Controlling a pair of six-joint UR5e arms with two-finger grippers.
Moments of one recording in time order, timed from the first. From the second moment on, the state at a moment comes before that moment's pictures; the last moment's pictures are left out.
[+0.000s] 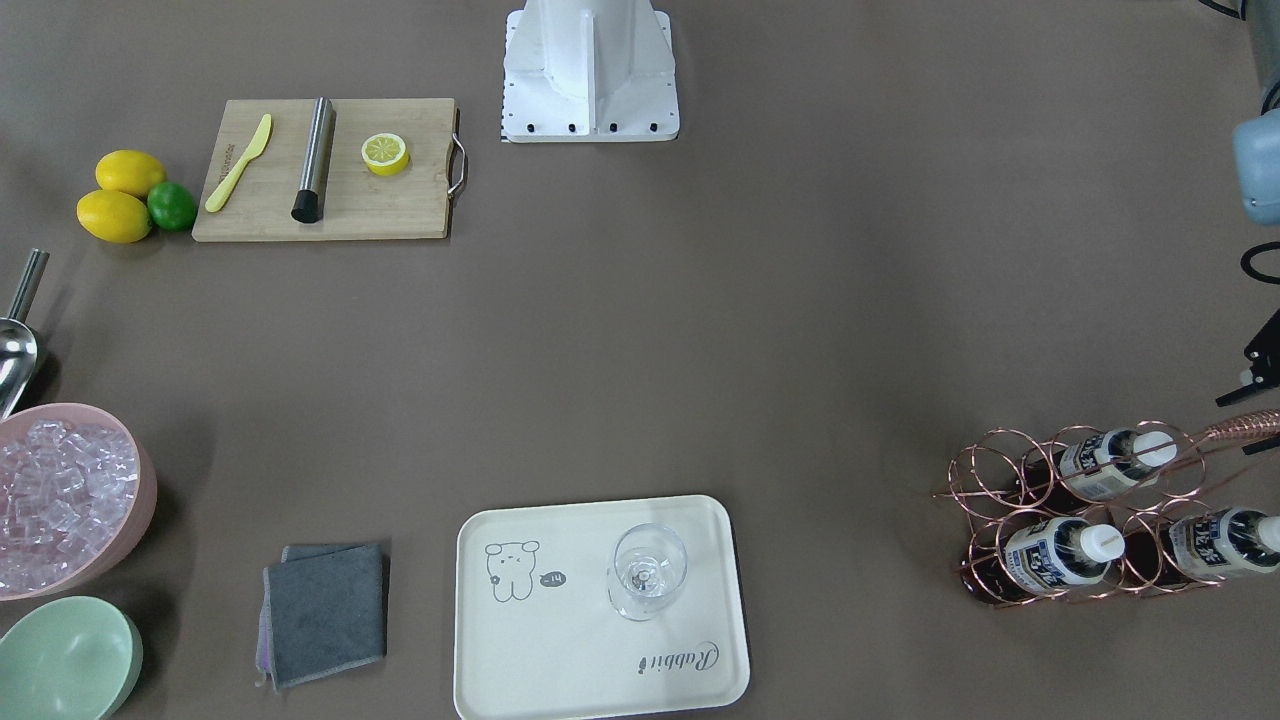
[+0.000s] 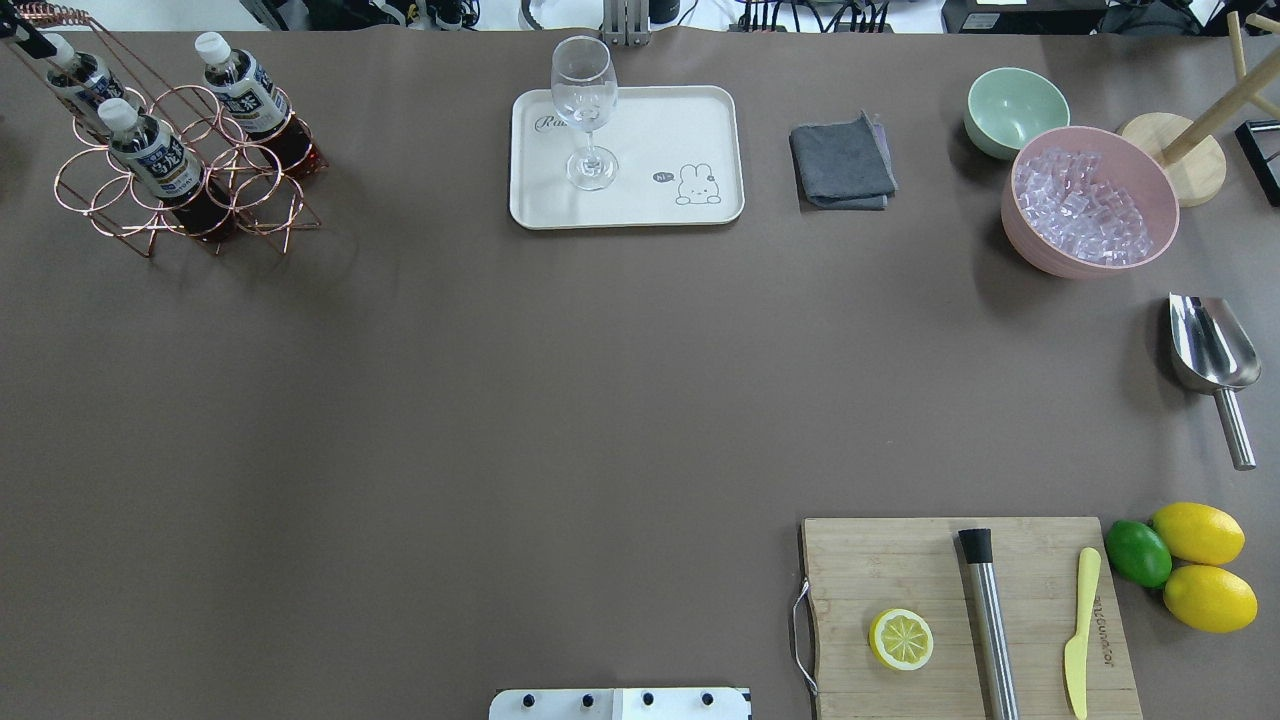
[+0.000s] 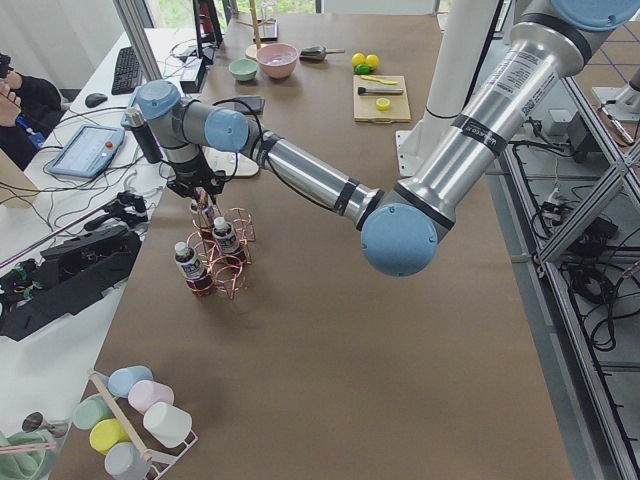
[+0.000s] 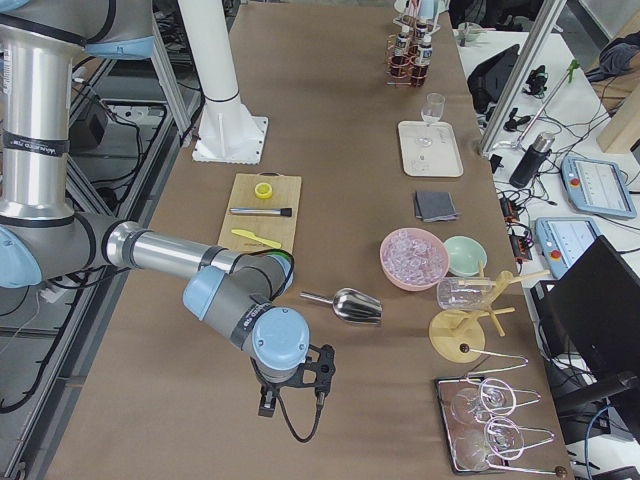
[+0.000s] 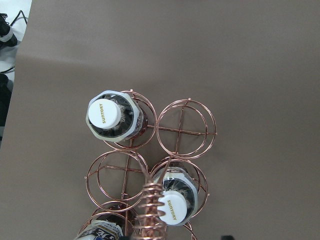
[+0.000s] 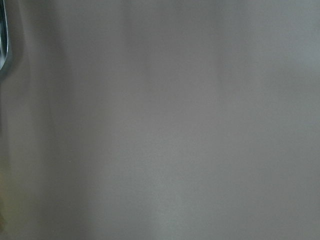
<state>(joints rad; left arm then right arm) -1.39 -2.17 -1.47 -1.31 -2.43 1.11 1.86 -1.76 1.66 -1.94 2.28 -0.45</state>
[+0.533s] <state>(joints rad) -1.44 -2.19 -1.51 -1.23 -2.43 1.11 1.86 -1.76 1.66 -1.94 2.29 -0.45</state>
